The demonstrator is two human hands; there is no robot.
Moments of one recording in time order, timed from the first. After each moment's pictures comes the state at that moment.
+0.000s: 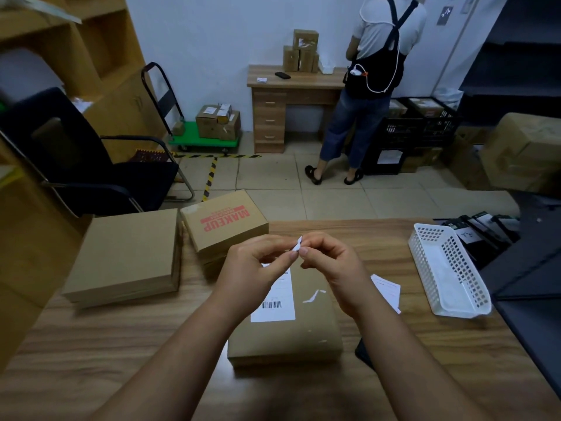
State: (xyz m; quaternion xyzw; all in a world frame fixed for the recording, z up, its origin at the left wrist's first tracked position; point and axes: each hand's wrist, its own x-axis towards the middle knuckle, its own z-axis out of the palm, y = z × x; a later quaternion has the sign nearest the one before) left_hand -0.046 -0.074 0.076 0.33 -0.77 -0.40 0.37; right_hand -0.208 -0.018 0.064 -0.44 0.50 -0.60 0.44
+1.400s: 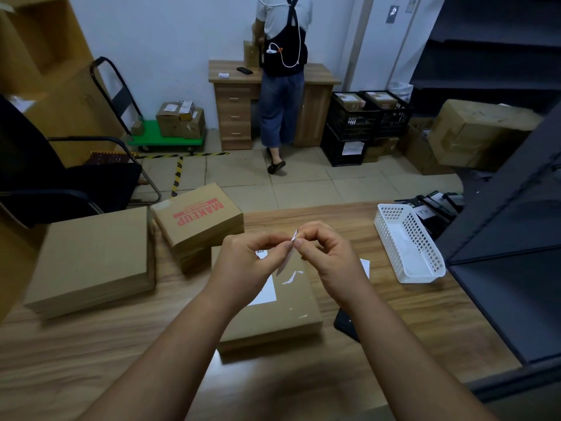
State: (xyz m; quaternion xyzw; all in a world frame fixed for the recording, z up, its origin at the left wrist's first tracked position) left_hand -0.048 -0.043 0.085 0.27 -0.79 -0.40 0.39; right_hand -0.198 0.027 0.071 -0.49 0.60 -0.58 0.28
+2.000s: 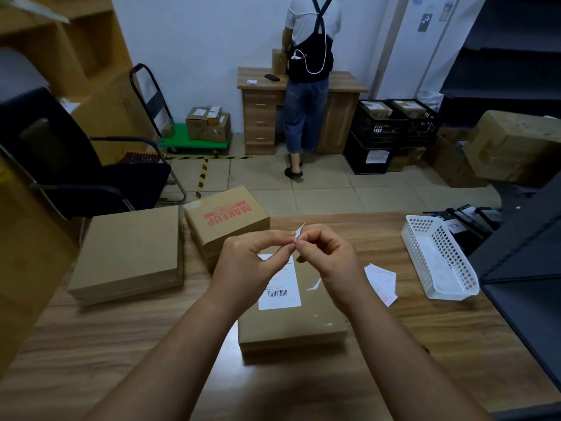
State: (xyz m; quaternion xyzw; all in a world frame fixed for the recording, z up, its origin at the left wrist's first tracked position) left_hand -0.012 -0.062 0.084 0.29 -0.79 -0.32 0.44; right_hand -0.158 0.000 0.076 -0.46 0.52 -0.62 0.36
